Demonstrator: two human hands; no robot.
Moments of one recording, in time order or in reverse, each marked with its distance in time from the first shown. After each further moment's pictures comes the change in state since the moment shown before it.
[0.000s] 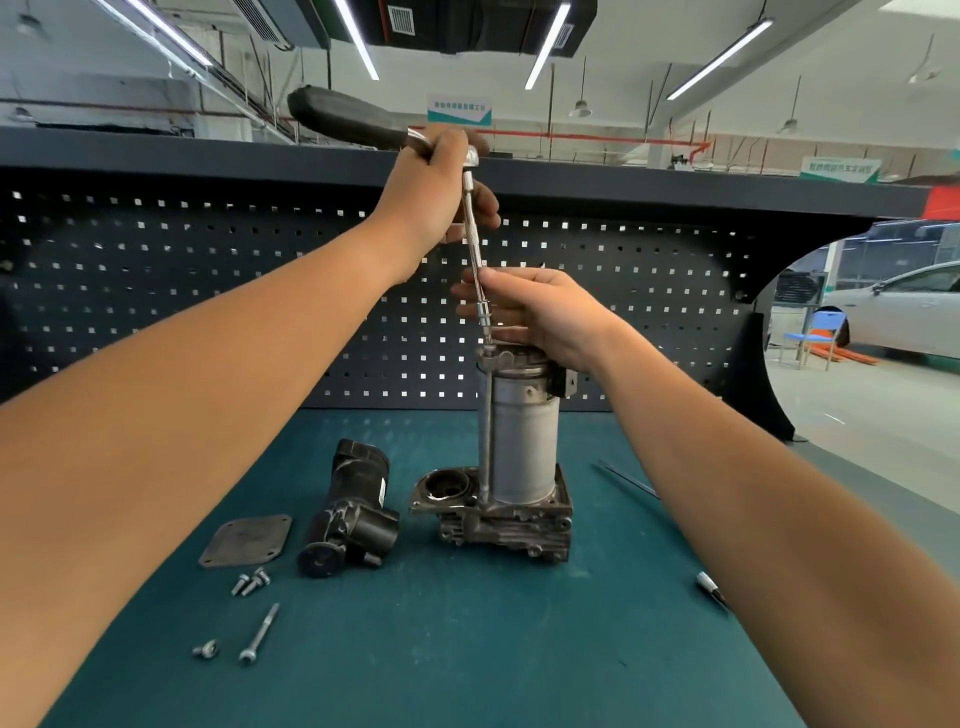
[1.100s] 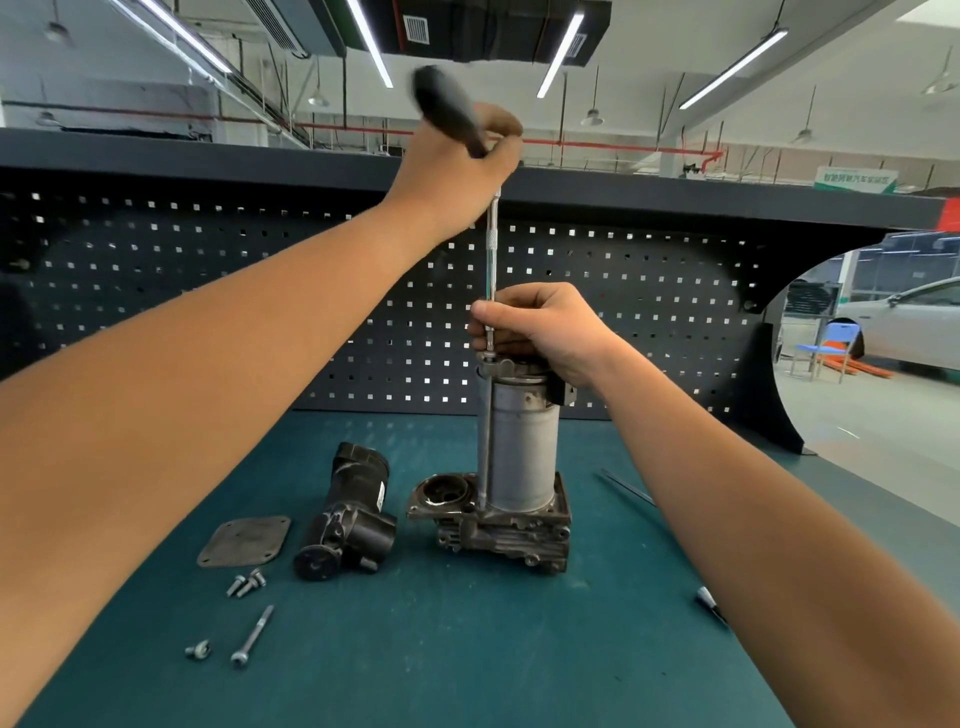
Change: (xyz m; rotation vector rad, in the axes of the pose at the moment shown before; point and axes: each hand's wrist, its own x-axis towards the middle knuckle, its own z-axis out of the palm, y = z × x) left_hand 0.006 0.018 0.008 0.491 0.043 0.281; right_hand -0.004 0.010 -0.003 -0.044 0.096 -0.059
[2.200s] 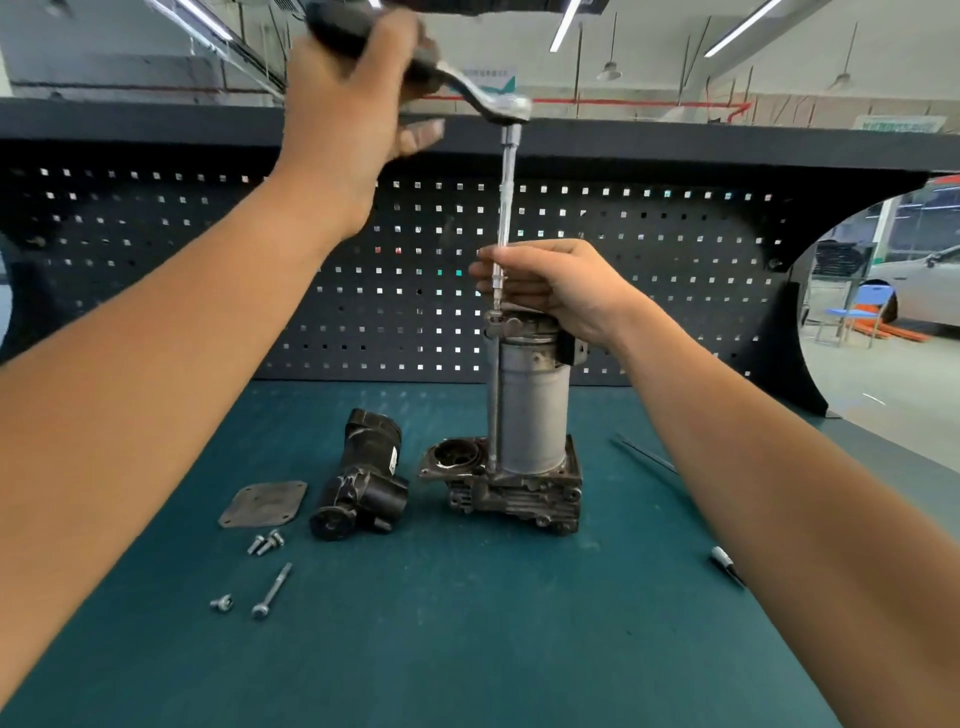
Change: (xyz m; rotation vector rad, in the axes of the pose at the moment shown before) left_hand -0.041 0.007 -0.034 -0.591 0.249 -0.142; right_hand -0.002 -0.003 -0.002 0.099 -0.027 0.016
